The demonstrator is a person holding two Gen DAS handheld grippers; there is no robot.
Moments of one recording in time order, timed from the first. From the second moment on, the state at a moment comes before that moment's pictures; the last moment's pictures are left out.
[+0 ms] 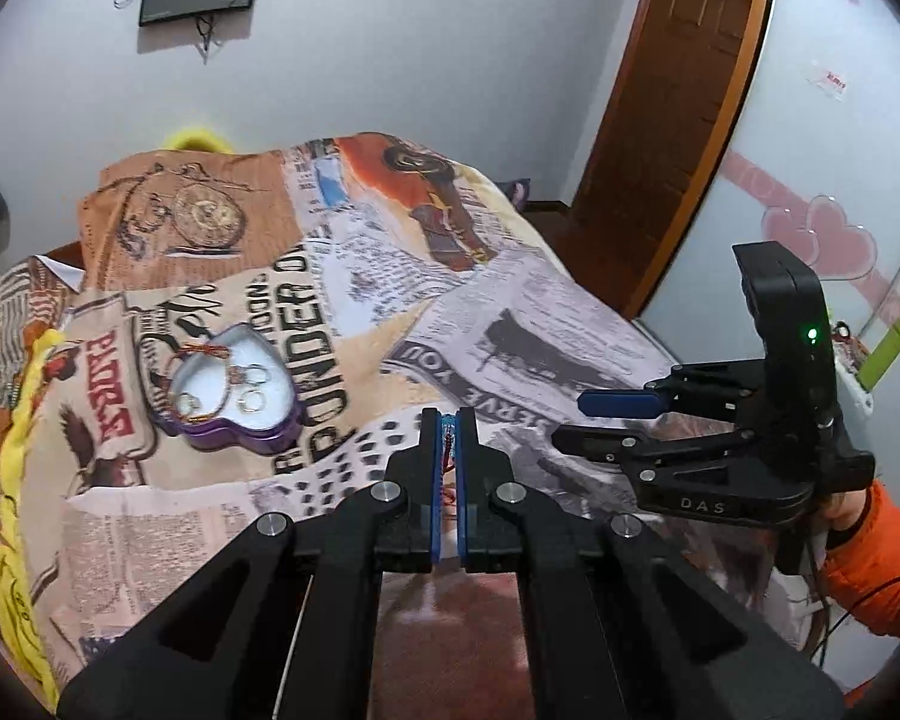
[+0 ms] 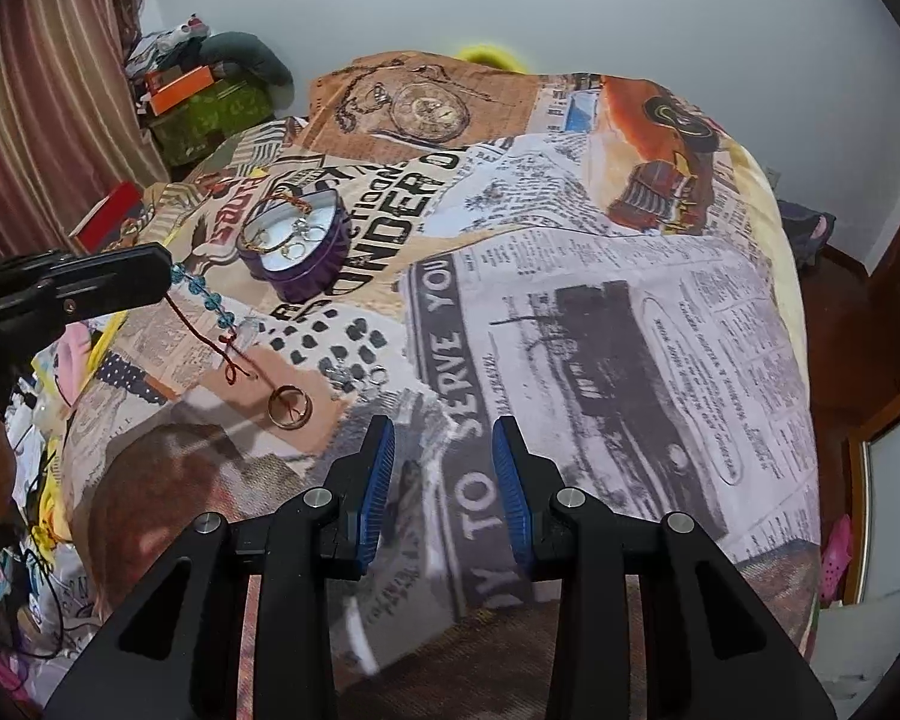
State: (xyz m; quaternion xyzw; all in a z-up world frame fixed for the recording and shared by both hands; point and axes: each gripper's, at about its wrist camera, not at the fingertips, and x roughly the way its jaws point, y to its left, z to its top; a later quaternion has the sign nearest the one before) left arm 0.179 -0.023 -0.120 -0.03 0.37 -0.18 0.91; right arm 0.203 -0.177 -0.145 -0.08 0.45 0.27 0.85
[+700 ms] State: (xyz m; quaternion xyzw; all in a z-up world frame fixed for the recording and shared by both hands) left arm 0.172 0.033 -0.143 -0.06 0.37 -0.15 0.91; right arm 0.201 -0.089 -0.160 -0.13 0.48 0.35 0.79
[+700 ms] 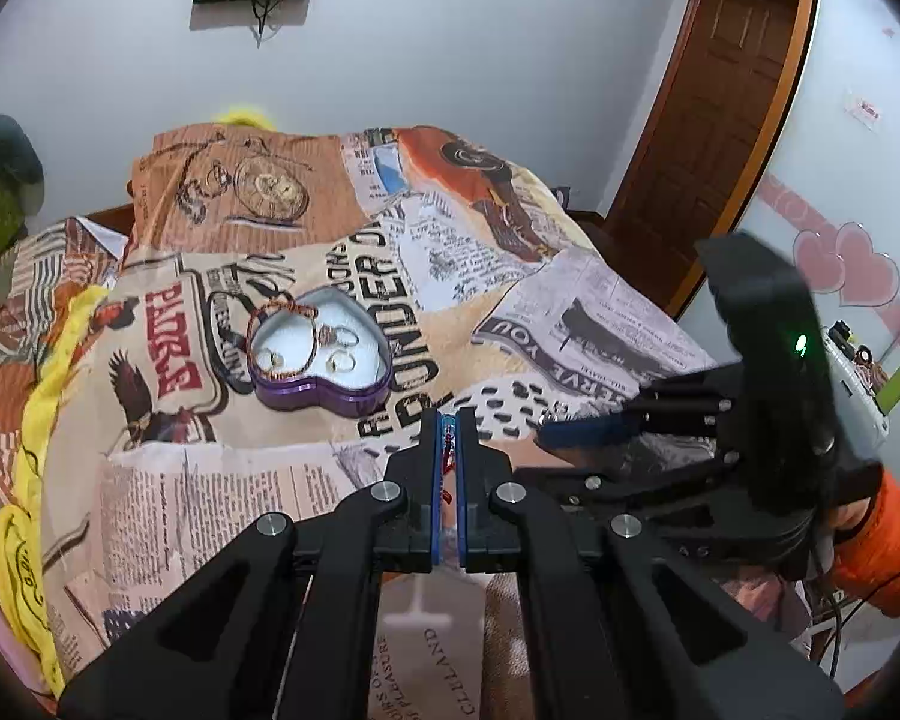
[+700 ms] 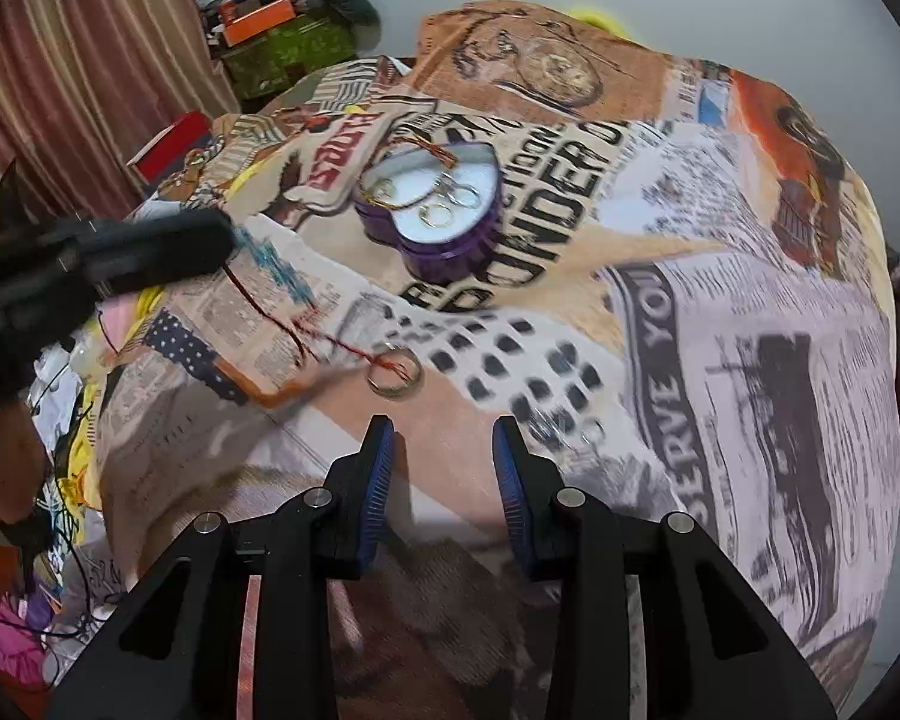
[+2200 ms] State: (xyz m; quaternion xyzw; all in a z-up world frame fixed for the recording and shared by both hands) left arm 0.169 0.124 -0.202 -0.09 0.39 -0.05 0.92; right arm 0.265 0.023 -0.200 -0.16 0.54 0.35 0.75
